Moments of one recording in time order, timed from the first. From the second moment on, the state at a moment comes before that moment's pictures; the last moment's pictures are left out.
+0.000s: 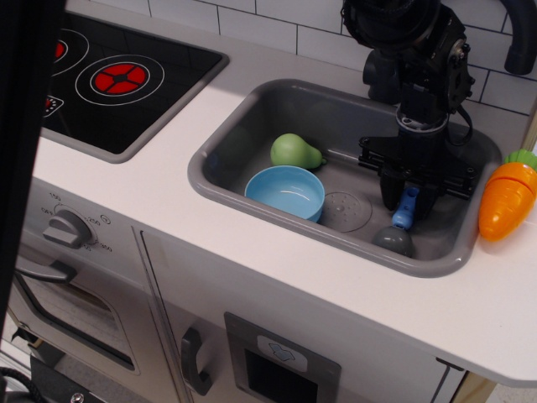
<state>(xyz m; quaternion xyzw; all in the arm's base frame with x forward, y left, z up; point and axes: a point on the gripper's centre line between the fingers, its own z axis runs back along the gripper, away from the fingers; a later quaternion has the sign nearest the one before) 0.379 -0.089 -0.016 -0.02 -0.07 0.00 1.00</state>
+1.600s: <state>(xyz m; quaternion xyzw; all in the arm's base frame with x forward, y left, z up) 0.385 0.017 0.038 -0.07 -0.11 -0.02 0.99</state>
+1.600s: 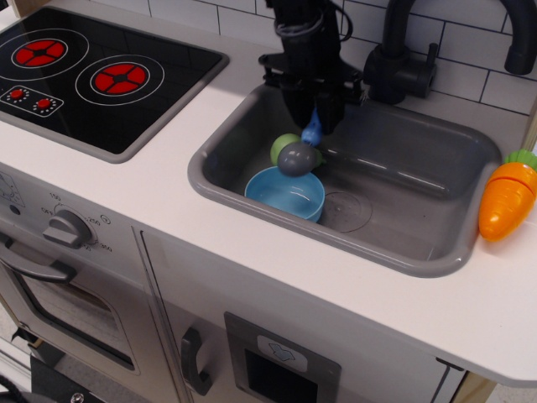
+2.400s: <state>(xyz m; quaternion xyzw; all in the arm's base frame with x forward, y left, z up) 0.365 0.022 0.033 -0.05 -0.13 -0.04 0.99</state>
